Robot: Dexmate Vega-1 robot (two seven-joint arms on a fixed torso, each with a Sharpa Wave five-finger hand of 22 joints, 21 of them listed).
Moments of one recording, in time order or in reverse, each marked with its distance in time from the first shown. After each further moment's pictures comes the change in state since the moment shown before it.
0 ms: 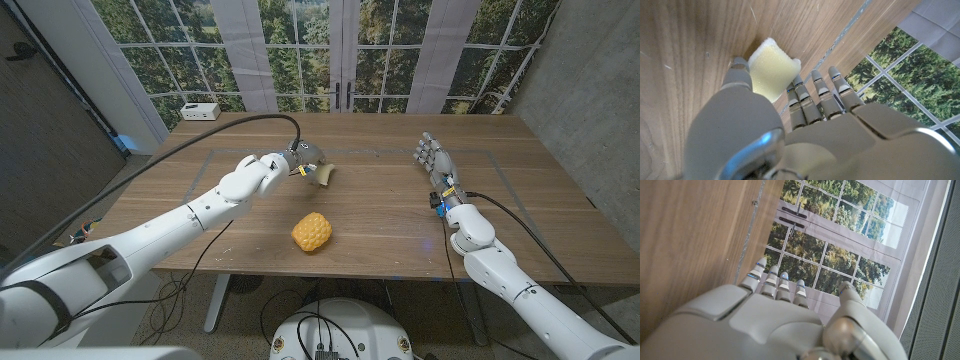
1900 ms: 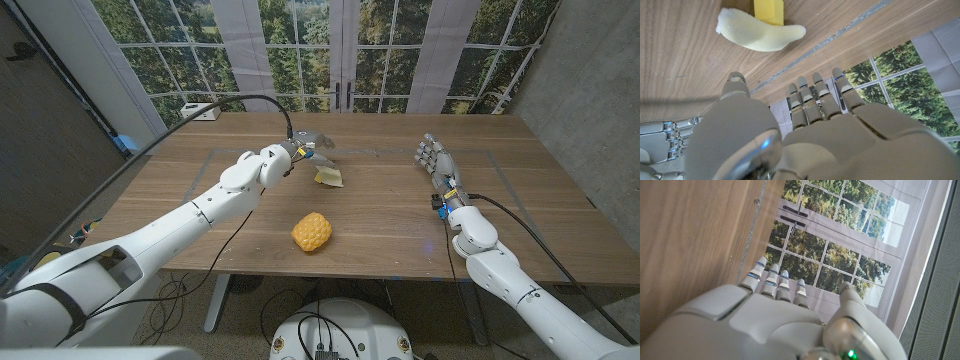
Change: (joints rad) left arm 0.014 -0.078 -0.056 0.023 -0.301 0.096 0.138; left_hand -0.121 0.034 -0.073 0.055 0.042 -0.084 0.008 0.023 -0.012 -0.079 0.048 0.025 -0.037 -0.039 0.002 0.027 -0.003 -0.011 0.077 -0.039 0.005; right arm -0.027 -0.011 0.015 -0.025 0.005 -0.003 -0.004; right_hand -0.008 0.000 0.000 0.000 0.000 0.011 0.000 0.000 0.000 0.027 0.012 0.006 0.005 0.034 -0.002 0.005 0.000 0.009 0.009 0.005 0.000
